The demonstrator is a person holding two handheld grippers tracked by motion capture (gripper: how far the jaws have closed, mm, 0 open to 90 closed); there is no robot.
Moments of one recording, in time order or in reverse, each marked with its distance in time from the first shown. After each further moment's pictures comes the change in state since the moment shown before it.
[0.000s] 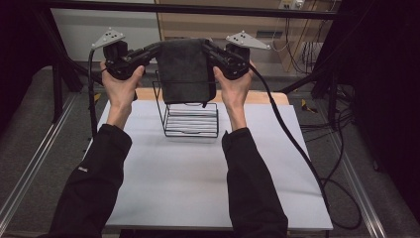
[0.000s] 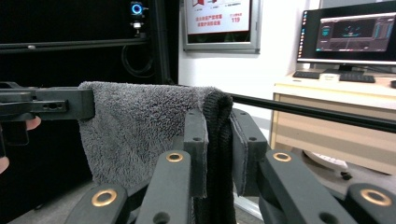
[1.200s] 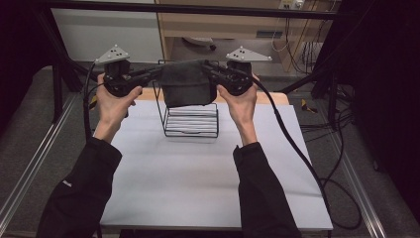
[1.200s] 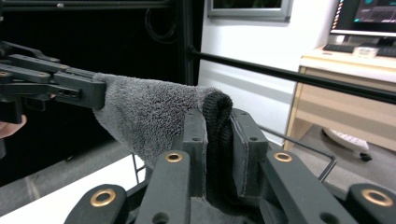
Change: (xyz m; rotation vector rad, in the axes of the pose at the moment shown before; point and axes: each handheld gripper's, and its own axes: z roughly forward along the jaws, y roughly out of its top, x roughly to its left) left arm -0.014 -0.022 -0.022 0.194 -0.036 0.067; right arm 0.009 -0.019 -0.025 0.135 0.106 -0.039
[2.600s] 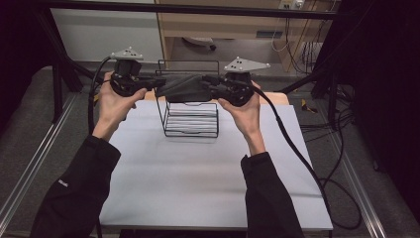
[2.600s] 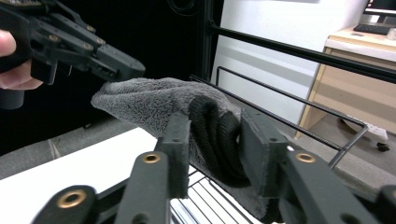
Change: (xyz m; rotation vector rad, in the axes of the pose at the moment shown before) left arm -0.011 0.009 0.010 0.222 -0.044 0.003; right arm 0.011 -0.012 -0.013 0.092 0.067 -0.047
